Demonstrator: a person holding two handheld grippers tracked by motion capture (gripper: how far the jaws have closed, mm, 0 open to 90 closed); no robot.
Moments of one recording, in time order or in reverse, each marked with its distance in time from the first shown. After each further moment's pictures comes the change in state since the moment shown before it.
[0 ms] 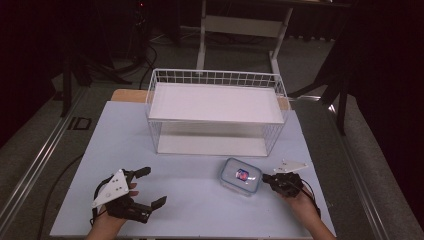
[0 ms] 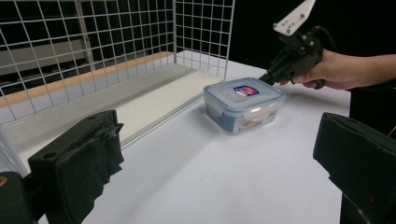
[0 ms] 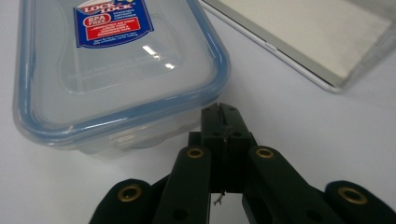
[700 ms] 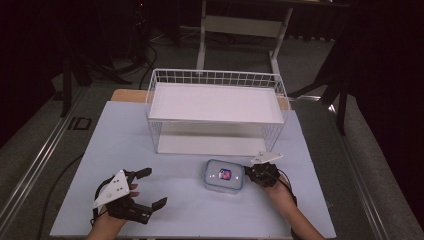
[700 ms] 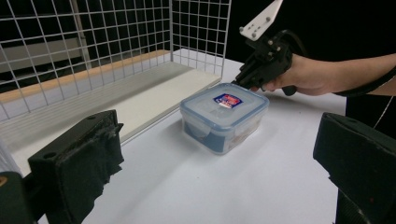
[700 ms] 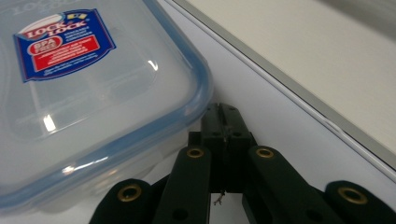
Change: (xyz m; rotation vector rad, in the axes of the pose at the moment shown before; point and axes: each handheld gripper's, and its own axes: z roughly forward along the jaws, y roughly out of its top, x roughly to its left) left arm 0.000 -0.001 0.001 0.006 -0.013 -0.003; right arm 0.017 0.038 0.052 -0.017 0.051 -0.032
